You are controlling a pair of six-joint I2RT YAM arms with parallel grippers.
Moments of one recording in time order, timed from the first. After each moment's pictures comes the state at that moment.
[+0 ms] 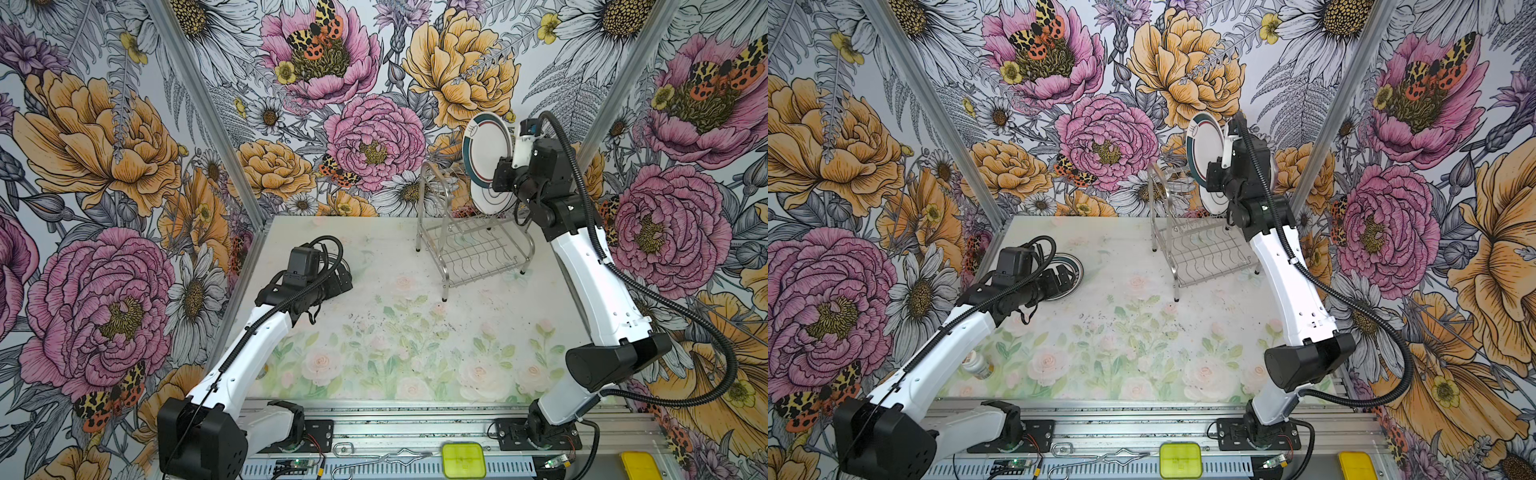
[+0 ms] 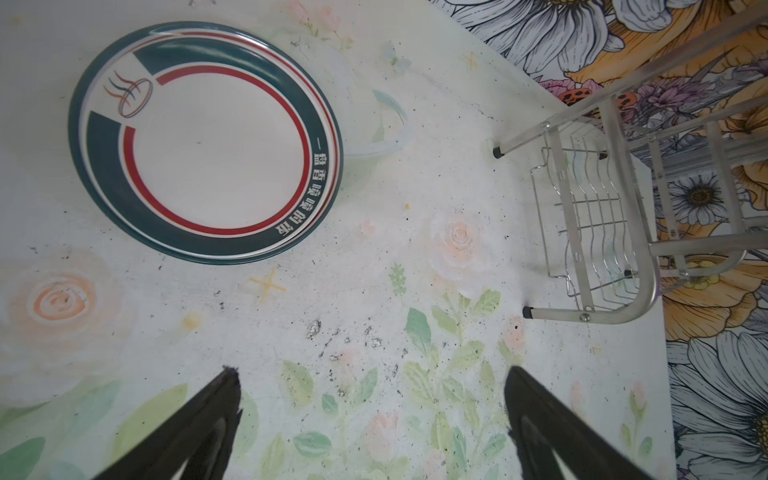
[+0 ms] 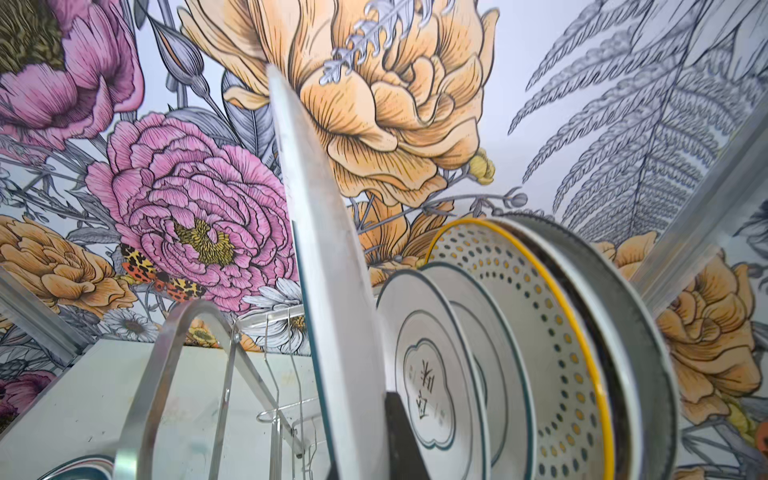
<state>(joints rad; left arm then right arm) -0.26 1.18 1.00 -0.60 0.06 -0.60 0.24 1.67 2.11 -0.62 0.15 0.04</state>
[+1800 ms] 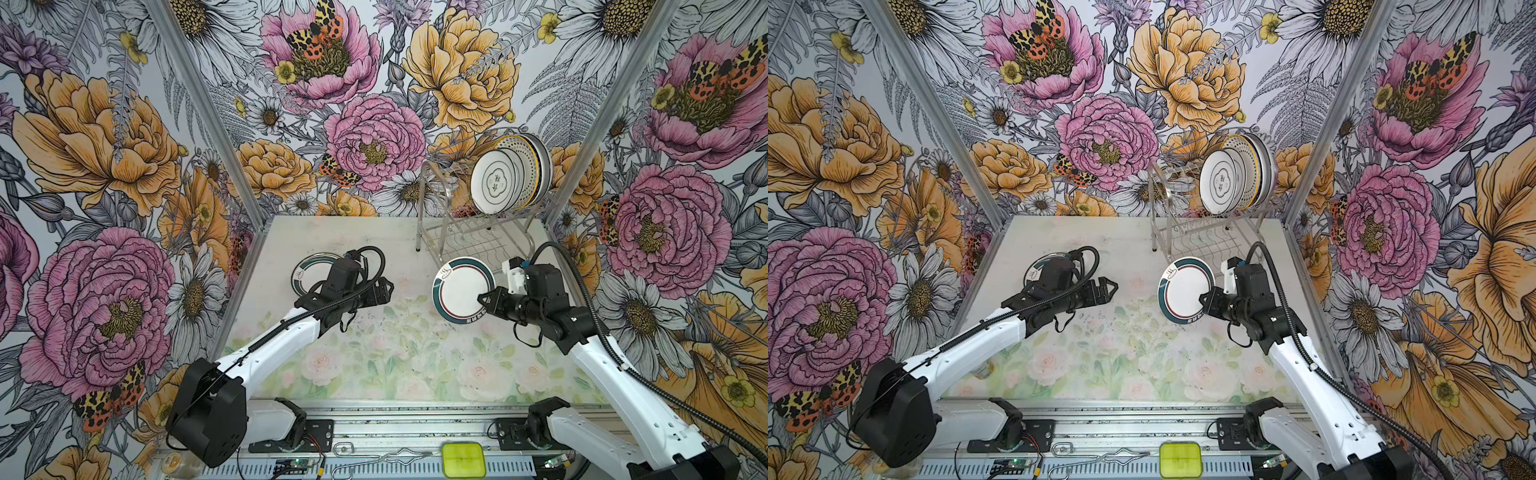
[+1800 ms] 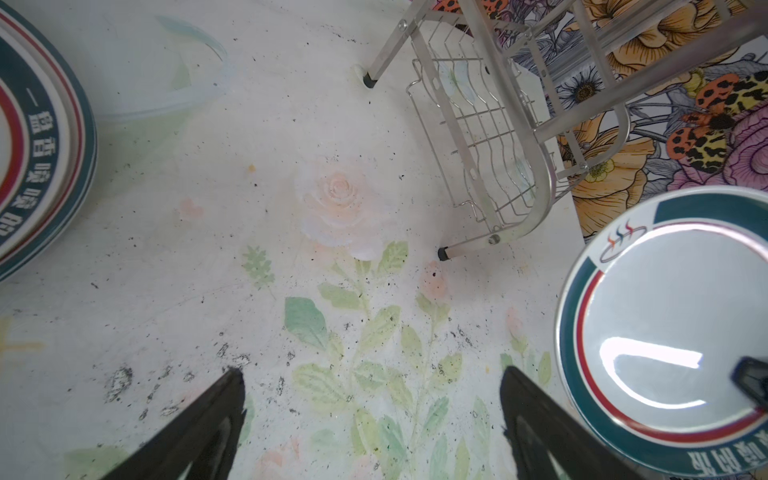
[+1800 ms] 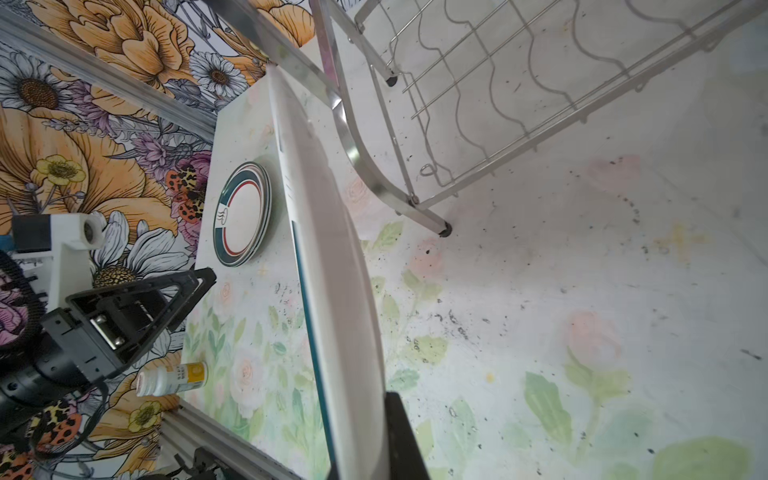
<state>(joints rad) -0.52 1.29 0.87 -0.23 0.14 -0.62 0.28 0.98 0.89 -0.65 -0.36 0.59</state>
